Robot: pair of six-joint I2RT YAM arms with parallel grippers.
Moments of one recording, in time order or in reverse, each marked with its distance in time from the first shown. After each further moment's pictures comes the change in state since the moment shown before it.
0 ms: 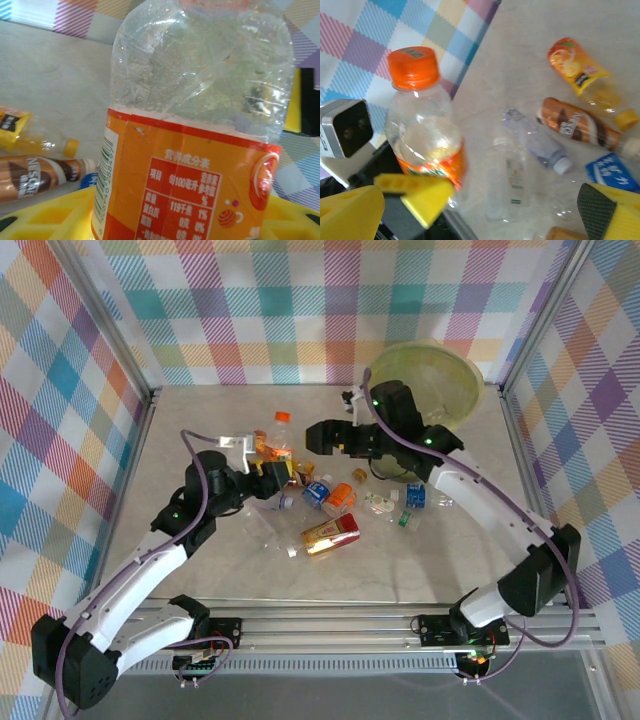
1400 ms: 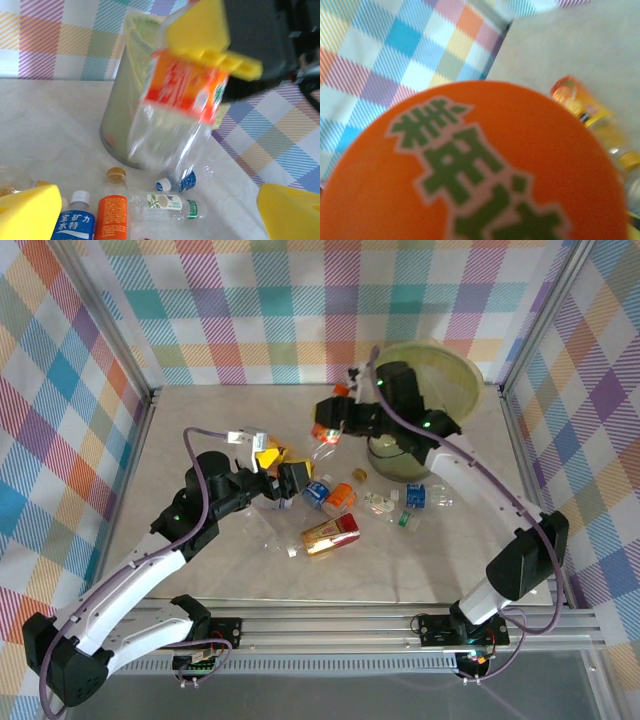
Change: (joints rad) left arm -0.111 -0.035 0.054 0.047 -0.074 0.083; right arm -0.110 0.062 0.112 0.063 -0.010 0.044
